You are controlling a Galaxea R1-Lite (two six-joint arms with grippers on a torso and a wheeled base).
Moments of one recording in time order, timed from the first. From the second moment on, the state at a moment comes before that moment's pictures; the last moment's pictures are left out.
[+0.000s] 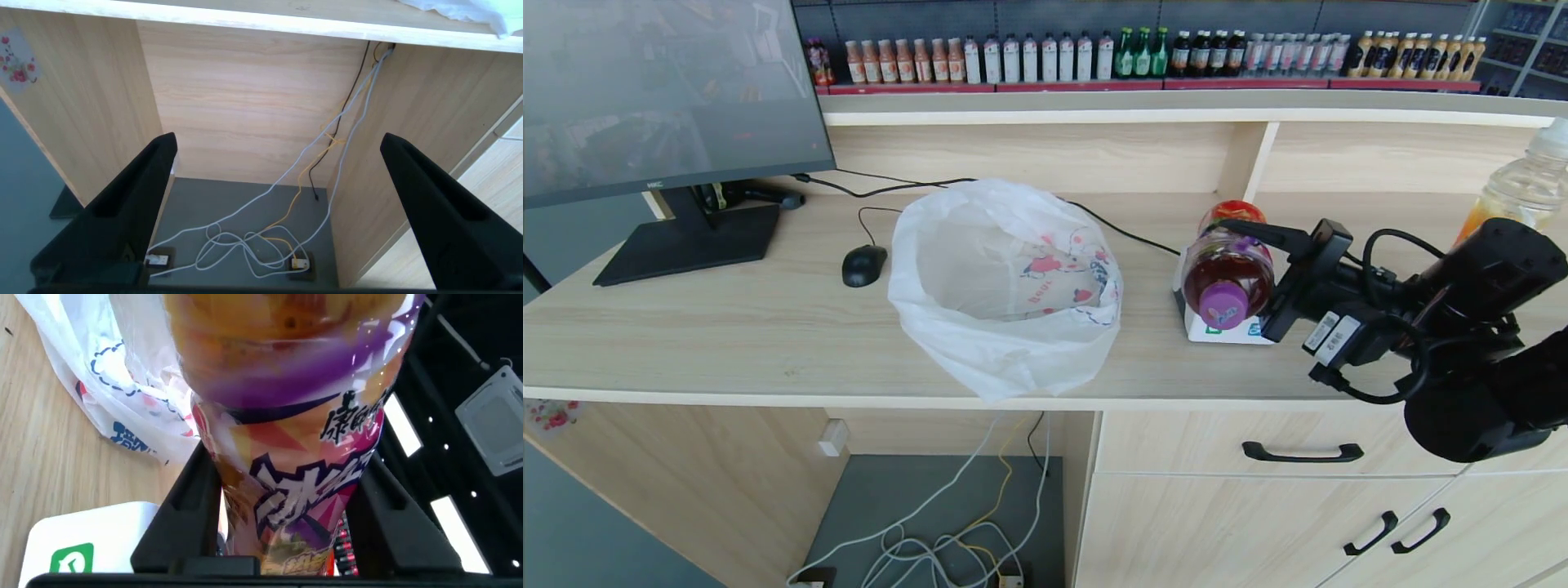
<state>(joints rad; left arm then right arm) 0.00 0.00 0.00 0.00 0.00 0.00 0.16 1.94 -0.84 -1.57 0.94 -1.17</state>
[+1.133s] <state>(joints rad) 0.00 0.00 0.00 0.00 0.00 0.00 0.34 1.68 -0.73 -1.57 0.41 -0.32</state>
